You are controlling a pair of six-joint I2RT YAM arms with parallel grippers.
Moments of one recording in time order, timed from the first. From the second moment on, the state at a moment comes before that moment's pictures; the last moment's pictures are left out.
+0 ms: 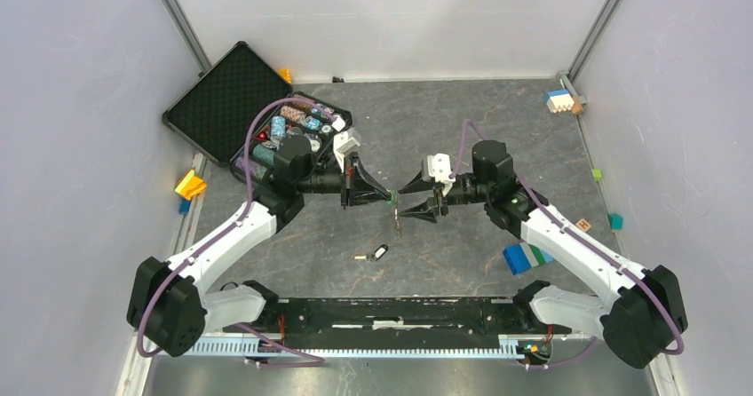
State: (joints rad) left arm -0.52 1.18 0.79 0.22 0.99 -0.29; right arm 0.58 1.12 0.79 0.02 -0.95 -0.42
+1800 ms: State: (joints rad) left arm -0.57 1.11 0.62 0.42 0.79 -0.16; right arm 0.61 1.25 0.79 0.08 -0.89 -0.32
